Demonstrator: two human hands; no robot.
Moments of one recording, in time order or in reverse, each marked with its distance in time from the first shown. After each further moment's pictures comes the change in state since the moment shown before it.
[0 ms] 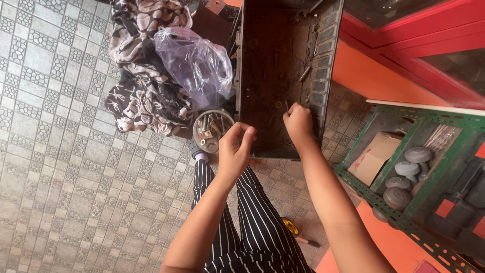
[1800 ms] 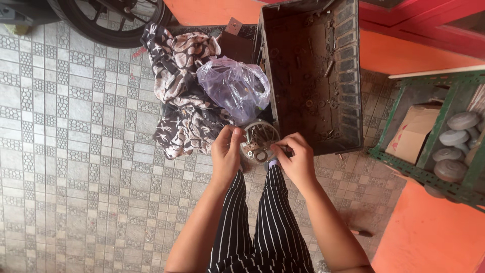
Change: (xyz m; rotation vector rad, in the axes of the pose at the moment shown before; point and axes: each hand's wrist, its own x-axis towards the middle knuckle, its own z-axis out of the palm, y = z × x) left_hand 0.047 0.002 -0.139 -0.058 -0.151 0.011; right_hand -0.172 -0.196 -0.064 0.592 0.144 -0.259
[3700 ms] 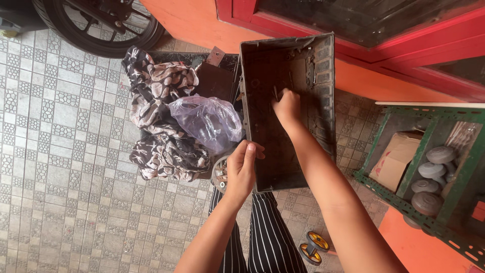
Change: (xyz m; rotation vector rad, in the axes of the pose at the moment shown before) left_hand 0.040 0.016 0.115 -0.130 -0.035 -0.014; right_hand 0.249 0.199 0.024 -0.399 0.024 0.229
